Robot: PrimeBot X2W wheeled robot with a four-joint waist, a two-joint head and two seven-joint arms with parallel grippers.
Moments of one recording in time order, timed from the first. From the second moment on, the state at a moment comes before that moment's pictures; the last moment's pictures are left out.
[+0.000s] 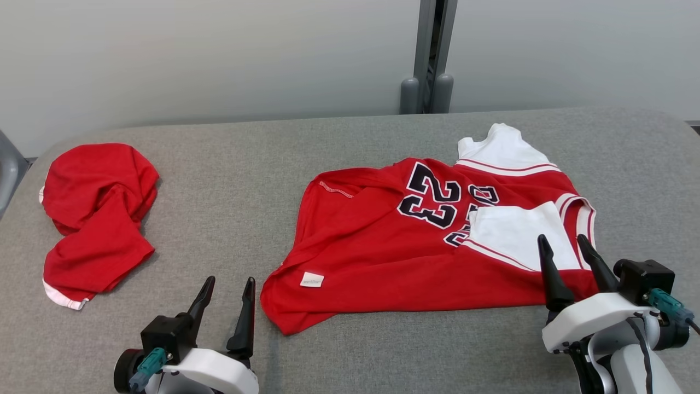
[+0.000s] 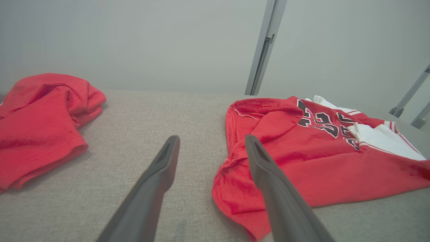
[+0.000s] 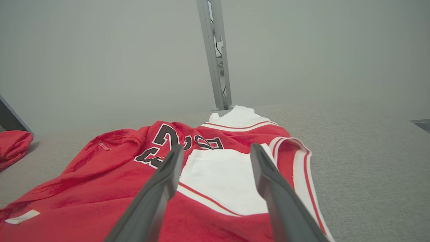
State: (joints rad) left arm -0.10 0.05 -0.16 0.41 -0.27 -0.05 -0.26; right arm -0.24 -0.05 0.01 0.45 0.23 0.13 -0.17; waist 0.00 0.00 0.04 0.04
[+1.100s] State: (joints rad) left arm -0.16 0.05 -0.28 0.39 -0.32 -0.04 -0.26; right arm -0.62 -0.11 -0.02 0.91 0.11 0.13 -0.03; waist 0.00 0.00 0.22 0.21
